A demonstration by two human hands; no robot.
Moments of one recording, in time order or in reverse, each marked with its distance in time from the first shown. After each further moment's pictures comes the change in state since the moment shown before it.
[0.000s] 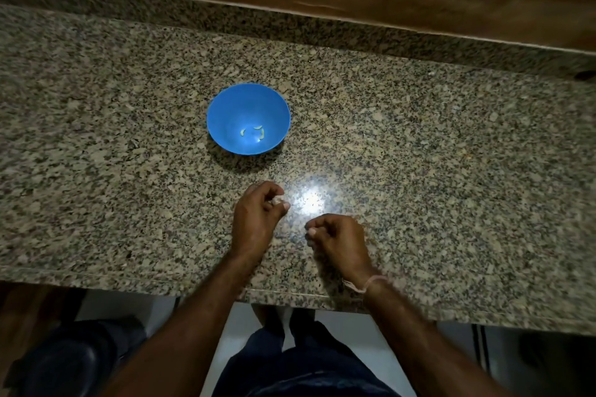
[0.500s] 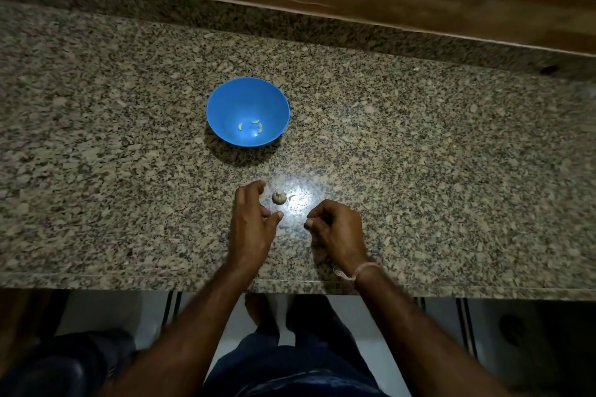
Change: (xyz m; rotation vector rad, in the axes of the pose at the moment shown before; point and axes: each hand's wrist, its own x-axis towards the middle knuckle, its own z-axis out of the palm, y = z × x) left_hand -0.027 -0.027 -0.012 0.069 -0.010 0.107; right_hand -0.010 -0.011 0.017 -0.204 0.116 -0.043
